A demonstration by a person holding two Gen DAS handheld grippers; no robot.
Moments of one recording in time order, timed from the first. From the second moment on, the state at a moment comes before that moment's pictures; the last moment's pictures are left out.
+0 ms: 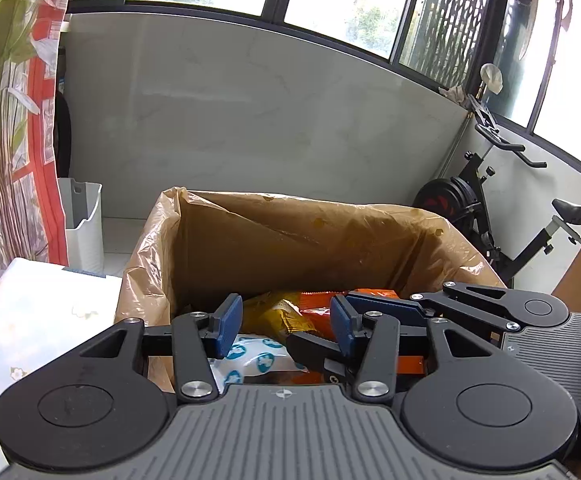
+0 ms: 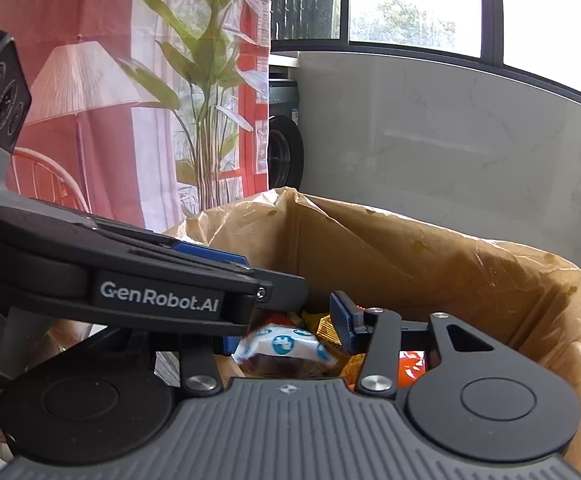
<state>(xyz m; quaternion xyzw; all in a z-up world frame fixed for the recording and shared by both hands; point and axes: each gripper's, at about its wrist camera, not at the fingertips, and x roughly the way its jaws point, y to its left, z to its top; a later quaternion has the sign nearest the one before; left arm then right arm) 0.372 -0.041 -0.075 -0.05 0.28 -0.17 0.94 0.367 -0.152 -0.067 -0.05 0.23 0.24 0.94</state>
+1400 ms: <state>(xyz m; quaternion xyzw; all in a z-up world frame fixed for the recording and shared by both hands) 0.181 -0.006 0.011 0.02 0.19 -0.03 0.98 0.191 -0.214 0.008 0.05 0.20 0.04 0.98</state>
